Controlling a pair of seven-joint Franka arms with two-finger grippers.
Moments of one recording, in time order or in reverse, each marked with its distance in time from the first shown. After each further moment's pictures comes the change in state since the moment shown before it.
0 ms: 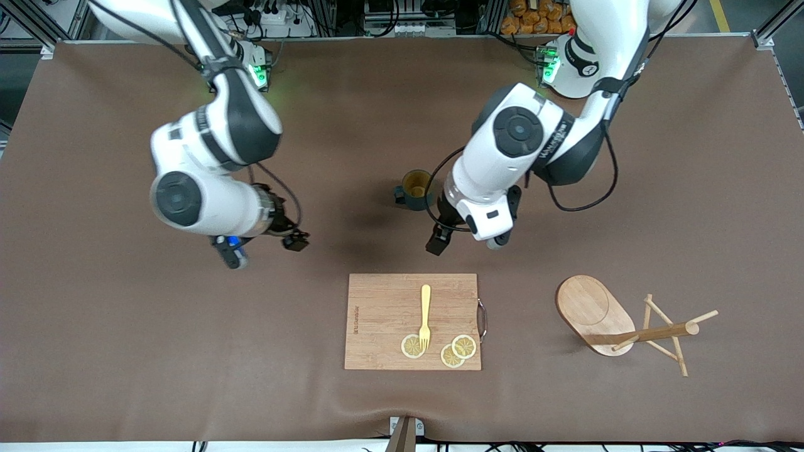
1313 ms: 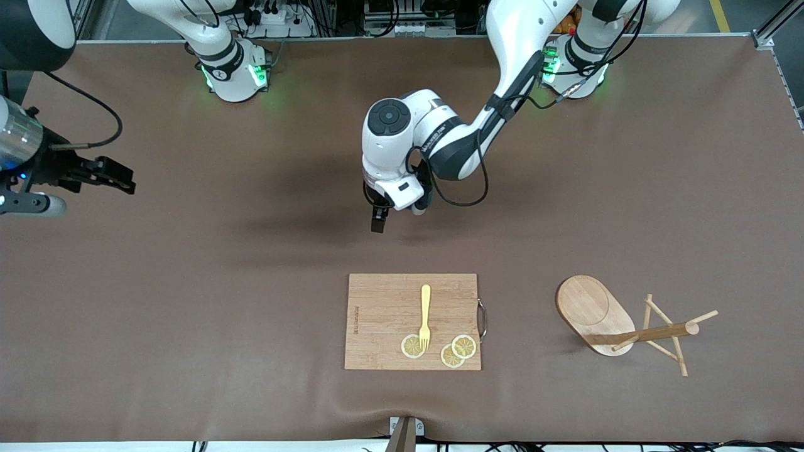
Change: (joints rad) left arm -0.247 0.223 0.010 0.080 0.220 0.105 -0.483; right arm -0.298 -0.351 -0.004 -0.064 -0.270 -0.111 -1.144
